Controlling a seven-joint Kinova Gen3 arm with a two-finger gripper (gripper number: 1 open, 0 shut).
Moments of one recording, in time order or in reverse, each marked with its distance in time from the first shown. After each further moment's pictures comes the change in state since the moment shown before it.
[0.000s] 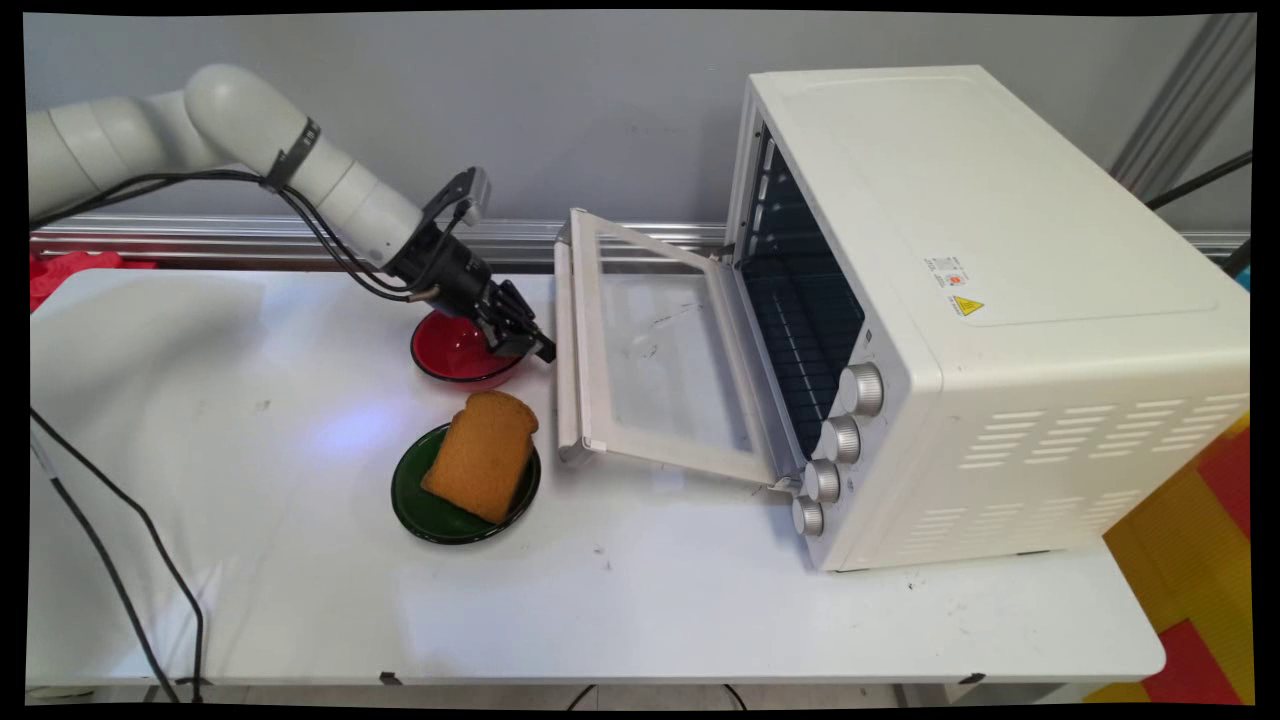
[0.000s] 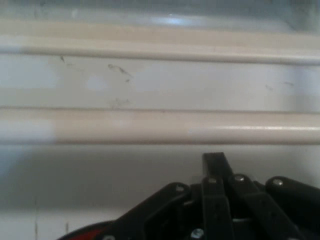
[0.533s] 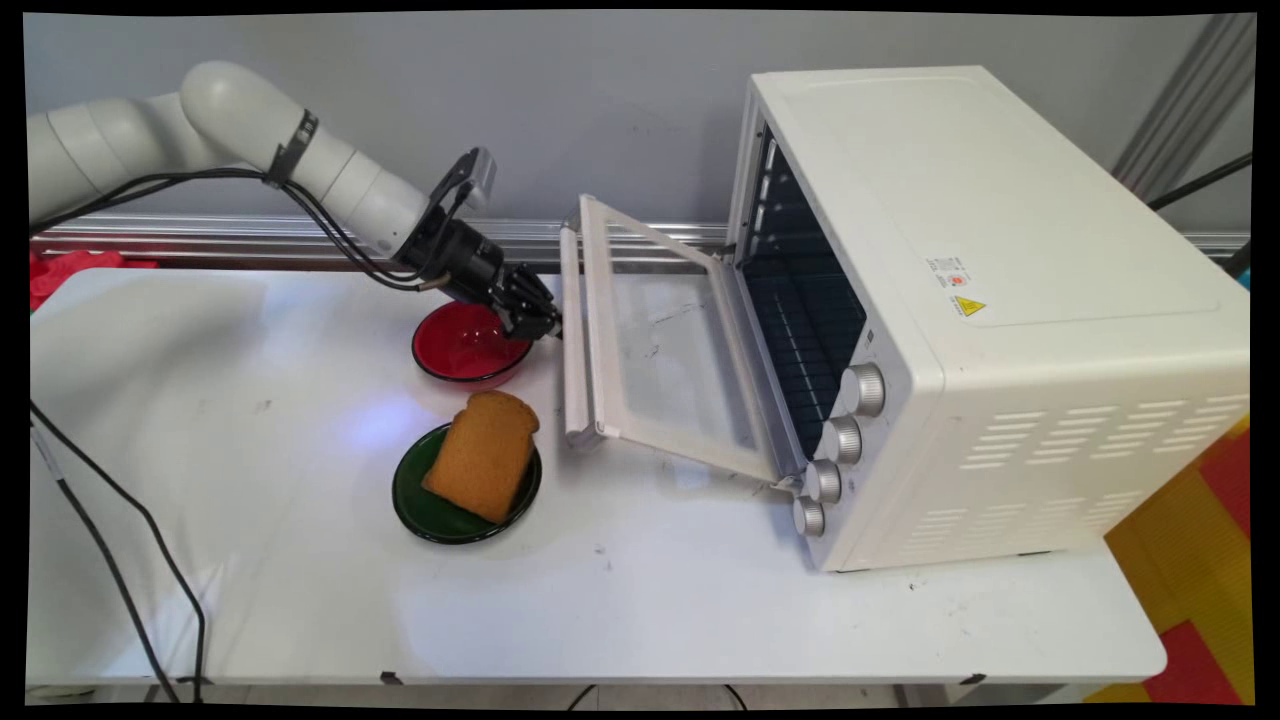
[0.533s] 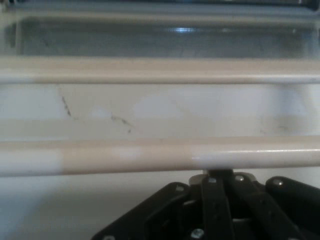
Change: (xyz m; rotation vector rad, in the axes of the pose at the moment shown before) arm 0.015 0.005 -0.006 0.009 0.097 0.043
